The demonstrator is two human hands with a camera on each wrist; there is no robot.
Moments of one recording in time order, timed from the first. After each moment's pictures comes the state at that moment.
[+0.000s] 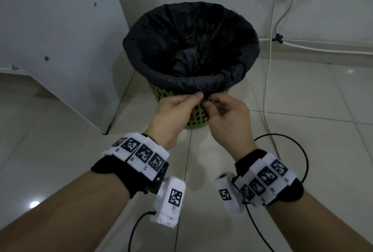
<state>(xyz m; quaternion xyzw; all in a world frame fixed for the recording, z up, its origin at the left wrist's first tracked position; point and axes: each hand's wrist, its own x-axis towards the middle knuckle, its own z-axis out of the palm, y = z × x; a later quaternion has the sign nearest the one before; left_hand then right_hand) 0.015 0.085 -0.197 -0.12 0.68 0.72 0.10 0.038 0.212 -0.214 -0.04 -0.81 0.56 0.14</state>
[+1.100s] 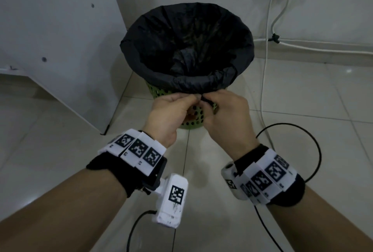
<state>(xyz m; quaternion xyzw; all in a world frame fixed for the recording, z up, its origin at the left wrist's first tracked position) 0.014 0.088 -0.193 -0.15 0.64 0.75 0.10 0.041 0.219 -0.195 0.10 -0.90 0.35 0.25</state>
